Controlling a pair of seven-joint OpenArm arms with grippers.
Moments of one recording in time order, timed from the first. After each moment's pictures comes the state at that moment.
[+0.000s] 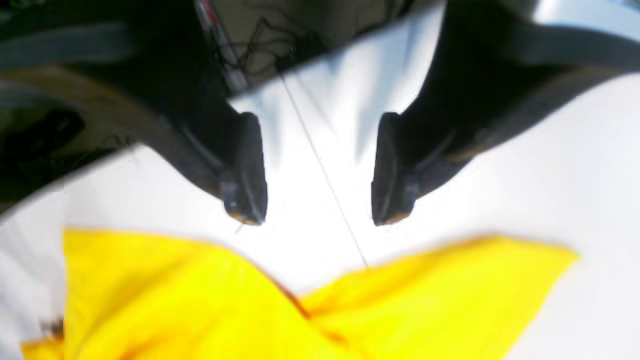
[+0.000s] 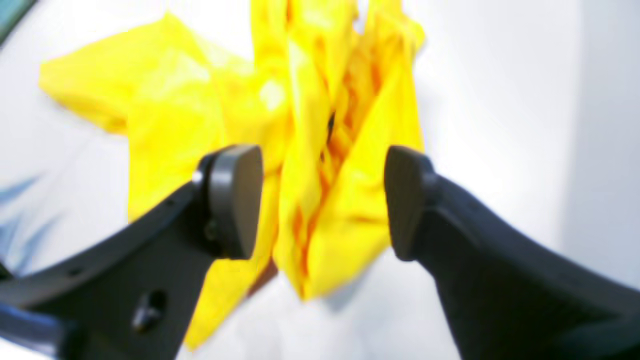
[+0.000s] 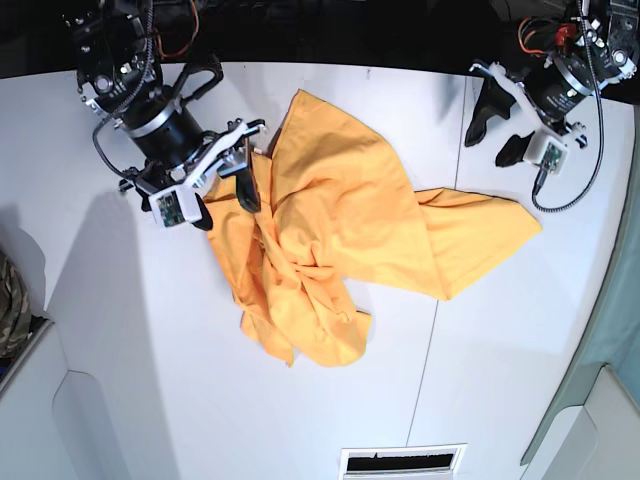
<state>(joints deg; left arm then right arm) 31.3 -23.3 -10.7 103.0 -21.3 -27.1 20.5 -14.5 13.7 -15.3 106.1 13.5 3.9 -29.3</state>
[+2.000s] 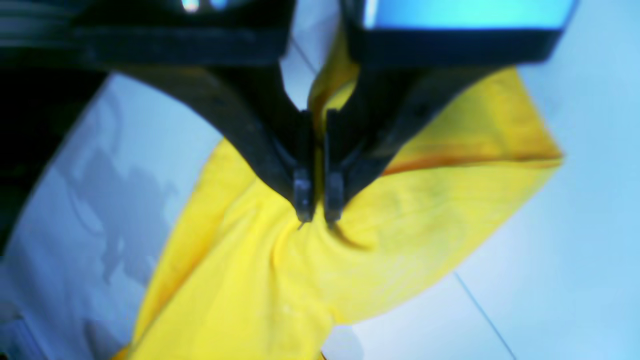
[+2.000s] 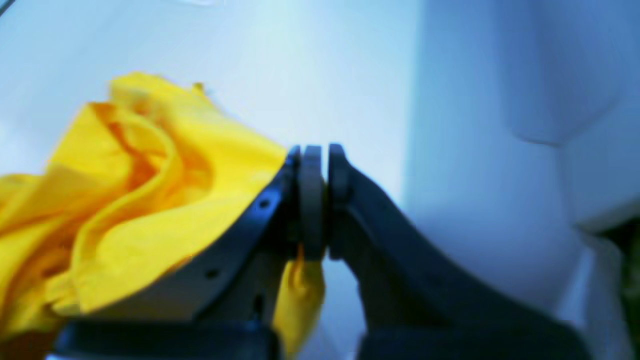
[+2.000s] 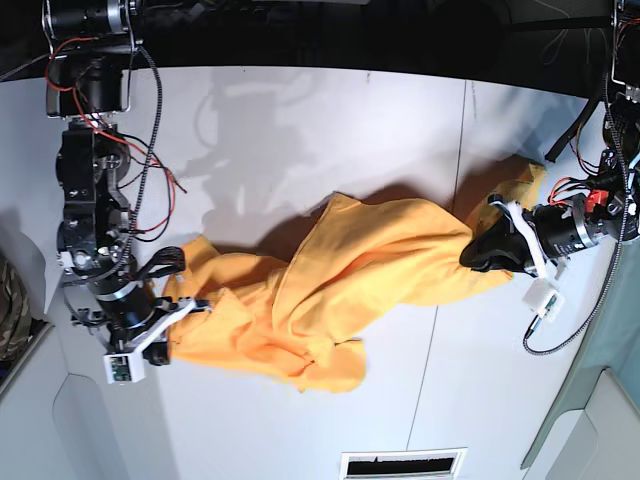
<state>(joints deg) -1.5 -34.6 2.9 82.3 -49.0 -38.6 39.7 13.3 7.8 0.8 80.7 3.5 9.5 -28.2</state>
